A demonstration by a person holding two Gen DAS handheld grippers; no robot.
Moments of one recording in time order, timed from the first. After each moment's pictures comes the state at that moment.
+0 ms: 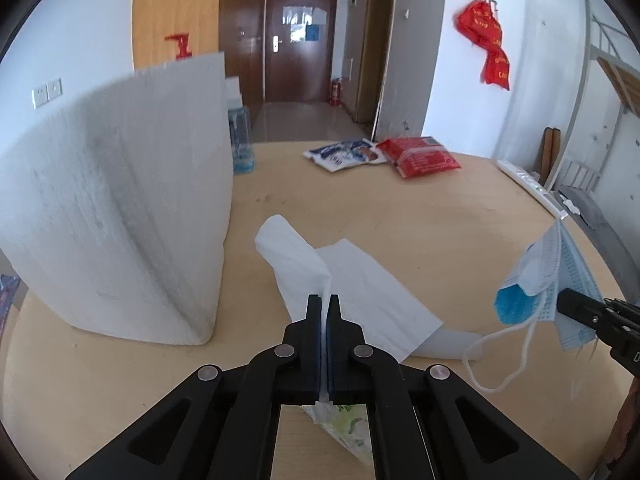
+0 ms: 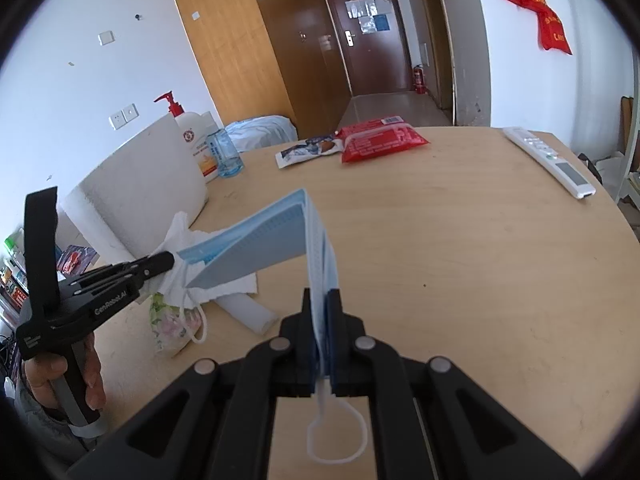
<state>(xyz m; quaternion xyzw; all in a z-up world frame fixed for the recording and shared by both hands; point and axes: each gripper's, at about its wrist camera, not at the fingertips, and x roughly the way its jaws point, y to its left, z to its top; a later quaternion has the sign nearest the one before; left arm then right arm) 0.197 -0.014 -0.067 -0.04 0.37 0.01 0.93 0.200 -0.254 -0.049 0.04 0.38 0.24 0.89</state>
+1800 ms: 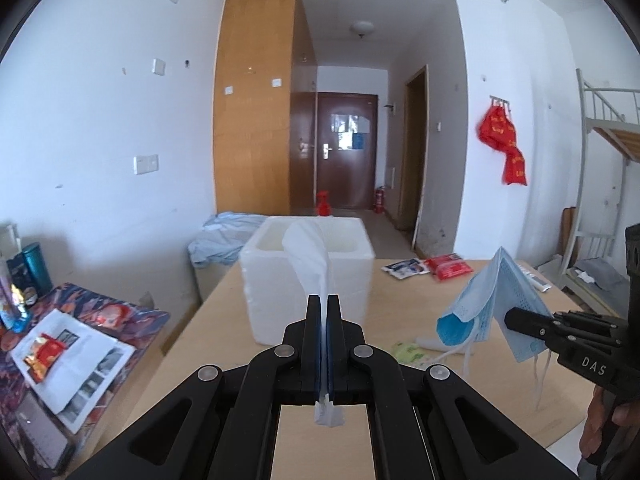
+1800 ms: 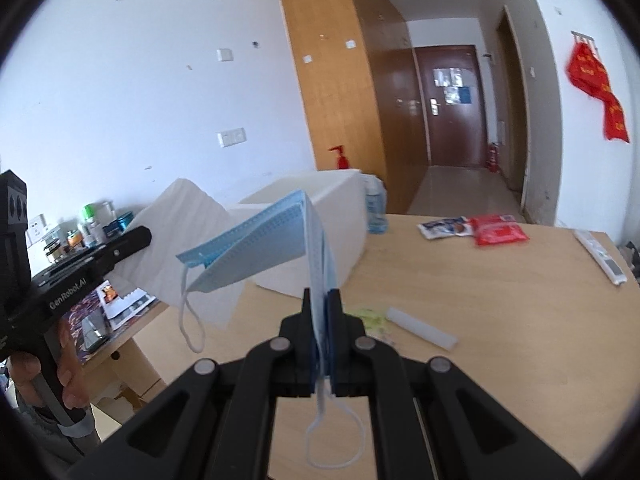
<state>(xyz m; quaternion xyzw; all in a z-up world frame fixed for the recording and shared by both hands) -0.034 0.065 0.051 -0.03 0.17 0.10 0.98 0.070 -0.163 0.036 0.01 0.24 0.37 0.90</state>
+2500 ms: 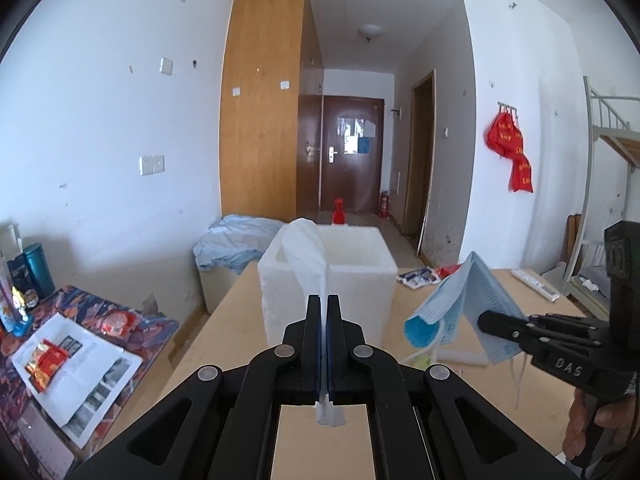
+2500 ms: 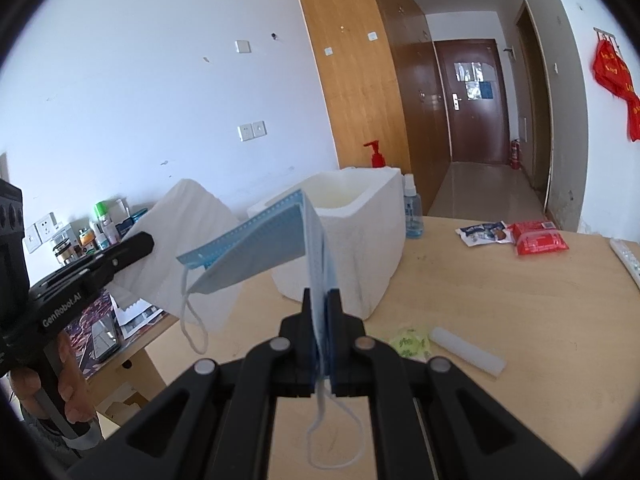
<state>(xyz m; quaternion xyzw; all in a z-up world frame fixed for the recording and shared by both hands) -0.021 0.083 0.062 -0.03 0.16 0.10 0.98 0.085 -0.119 0.036 0.01 0.25 0.40 0.88</state>
